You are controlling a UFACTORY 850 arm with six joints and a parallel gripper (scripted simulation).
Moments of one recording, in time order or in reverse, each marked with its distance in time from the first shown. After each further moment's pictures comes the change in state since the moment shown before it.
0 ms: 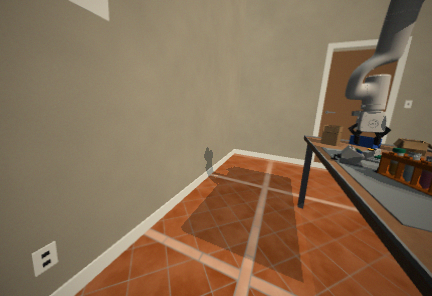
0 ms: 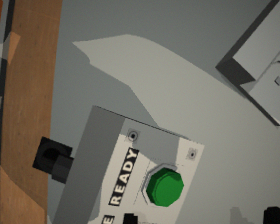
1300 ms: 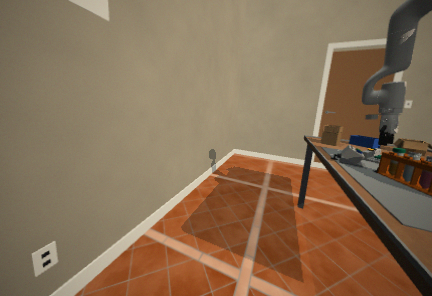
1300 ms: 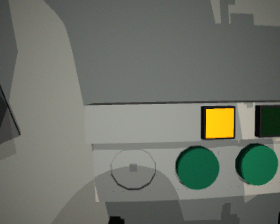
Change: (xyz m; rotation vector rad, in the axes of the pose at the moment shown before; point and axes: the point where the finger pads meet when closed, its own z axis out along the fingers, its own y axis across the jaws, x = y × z) arm 0.114 0.139 0.017 -0.011 -0.043 -0.827
